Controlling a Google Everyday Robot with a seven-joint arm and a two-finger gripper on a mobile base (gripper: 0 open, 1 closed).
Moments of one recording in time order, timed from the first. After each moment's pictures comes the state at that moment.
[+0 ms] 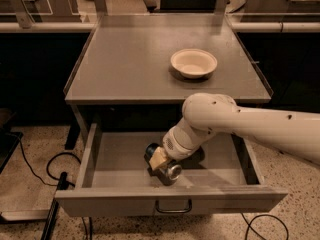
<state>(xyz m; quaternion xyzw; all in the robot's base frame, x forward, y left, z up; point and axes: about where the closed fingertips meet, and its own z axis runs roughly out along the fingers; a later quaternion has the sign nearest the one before) 0.499 -0.012 0.641 -0.23 0.95 0.21 0.08</state>
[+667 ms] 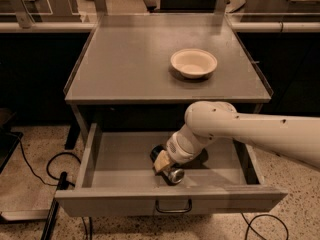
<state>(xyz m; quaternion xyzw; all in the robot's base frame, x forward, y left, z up) 0.507 -0.027 0.609 -0.20 0.96 0.20 0.08</state>
